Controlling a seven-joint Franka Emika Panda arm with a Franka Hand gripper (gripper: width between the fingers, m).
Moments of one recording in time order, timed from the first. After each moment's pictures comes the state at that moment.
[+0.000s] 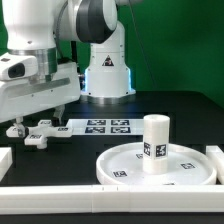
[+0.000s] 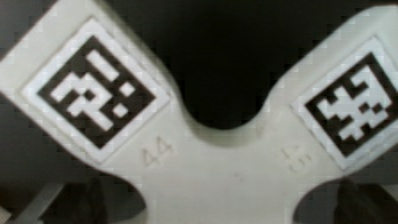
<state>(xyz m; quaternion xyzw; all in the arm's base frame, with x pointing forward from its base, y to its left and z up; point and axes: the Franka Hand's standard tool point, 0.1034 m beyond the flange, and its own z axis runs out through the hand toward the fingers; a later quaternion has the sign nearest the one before) 0.436 -0.166 0.030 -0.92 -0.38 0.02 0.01</state>
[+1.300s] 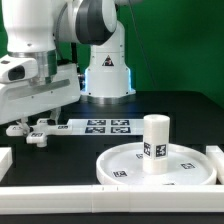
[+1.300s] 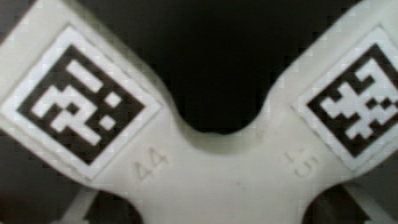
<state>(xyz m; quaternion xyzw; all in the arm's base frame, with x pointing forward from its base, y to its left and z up) 0.436 -0.161 0.034 -0.93 -0.38 0.02 0.02</state>
